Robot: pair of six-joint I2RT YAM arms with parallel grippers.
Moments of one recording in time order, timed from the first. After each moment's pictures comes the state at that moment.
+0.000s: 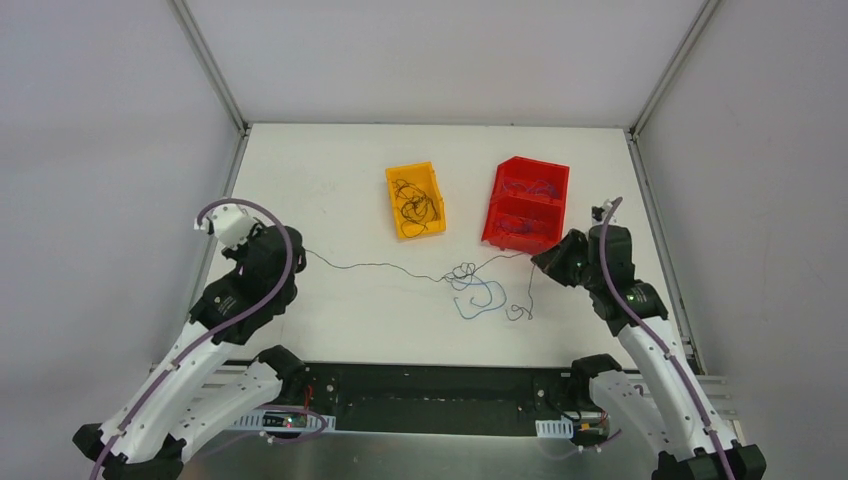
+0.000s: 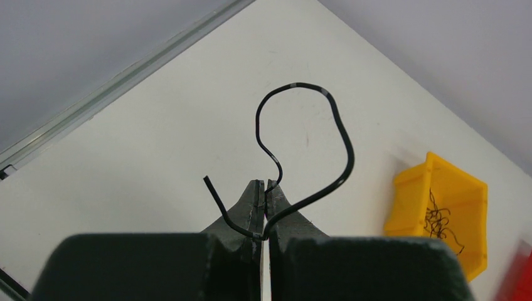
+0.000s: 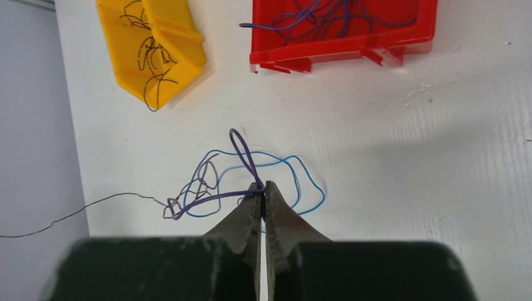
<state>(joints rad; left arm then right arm) -0.61 0.65 0.89 -0.76 -1.13 -0.79 0.24 0.73 0.64 -0.54 -0.12 0.73</state>
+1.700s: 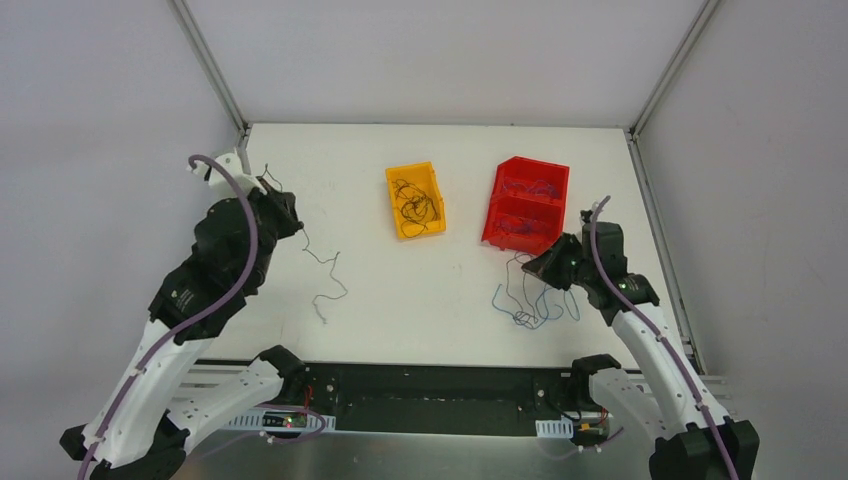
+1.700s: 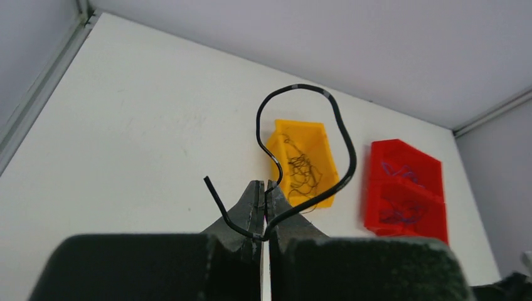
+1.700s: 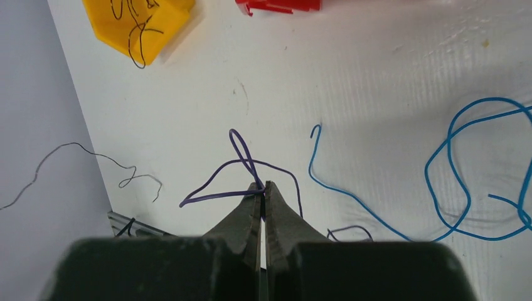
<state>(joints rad) -0.61 0.76 1.24 -0.71 -0.66 -0.47 0.21 0.83 0.63 -0.54 -0.27 0.76</state>
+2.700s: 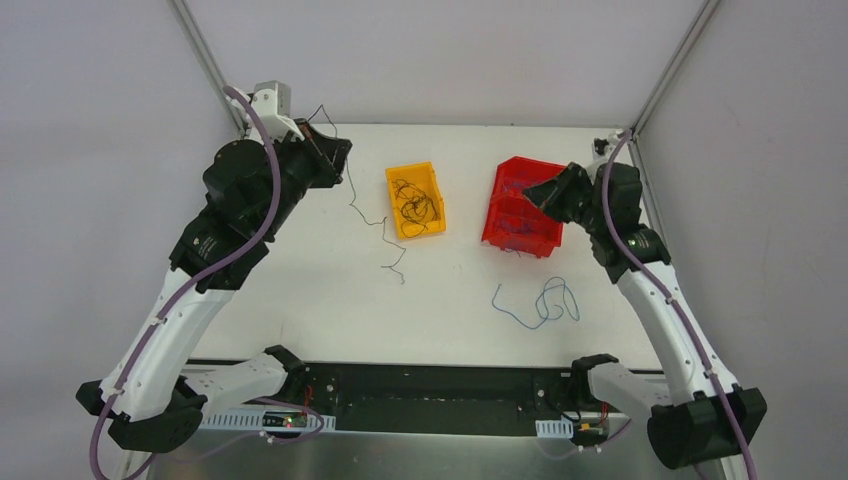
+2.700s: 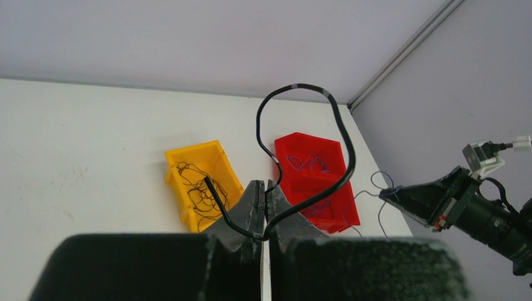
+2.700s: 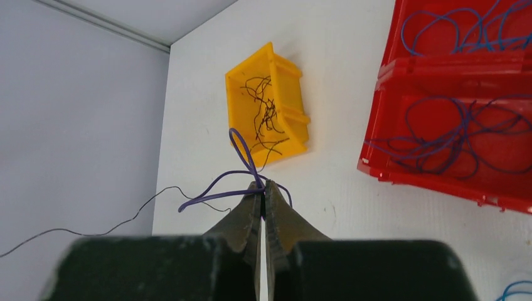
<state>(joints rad) -0.61 1.02 1.50 -0.51 -0.28 -0.42 0.23 0.99 0.97 -0.38 -0.24 0.73</state>
